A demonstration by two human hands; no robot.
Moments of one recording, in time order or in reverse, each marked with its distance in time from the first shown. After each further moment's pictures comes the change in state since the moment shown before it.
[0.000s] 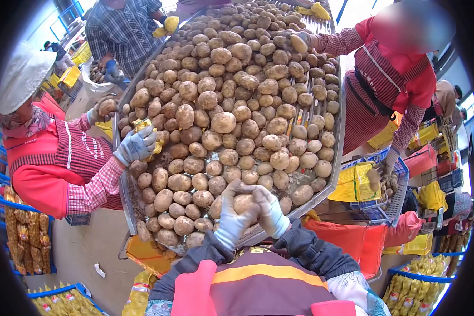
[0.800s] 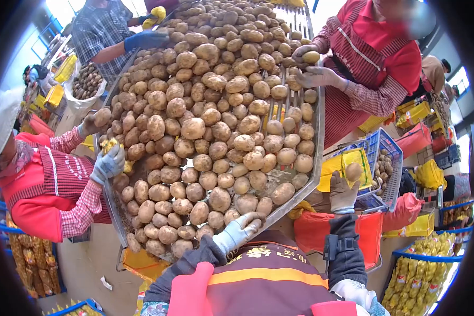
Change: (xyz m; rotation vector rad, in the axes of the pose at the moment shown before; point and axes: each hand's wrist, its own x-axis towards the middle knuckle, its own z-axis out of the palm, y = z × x) left_hand -0.003 -0.027 0.033 0.289 -0.541 -0.545; right_hand -0.074 -0.020 -0.296 0.922 0.890 -0.253
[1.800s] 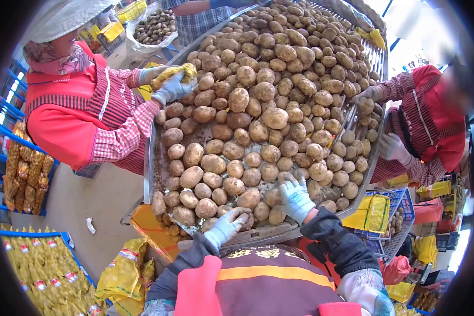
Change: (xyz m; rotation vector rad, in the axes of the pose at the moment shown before) left_hand -0.092 -0.084 -0.088 -0.162 0.514 0.155; right_hand -0.101 0.249 0.107 -2.333 -1.765 -0.927
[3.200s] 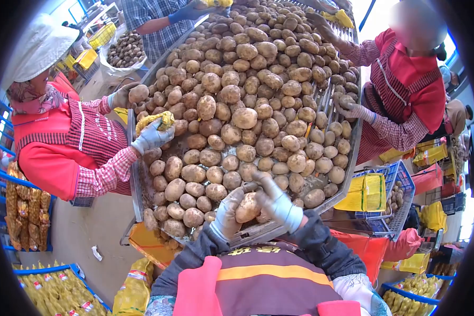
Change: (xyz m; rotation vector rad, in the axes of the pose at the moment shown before) left_hand 0.027 0.101 0.060 -0.766 -0.243 0.007; right_hand -0.011 -0.044 -0.050 1.366 0.310 0.220
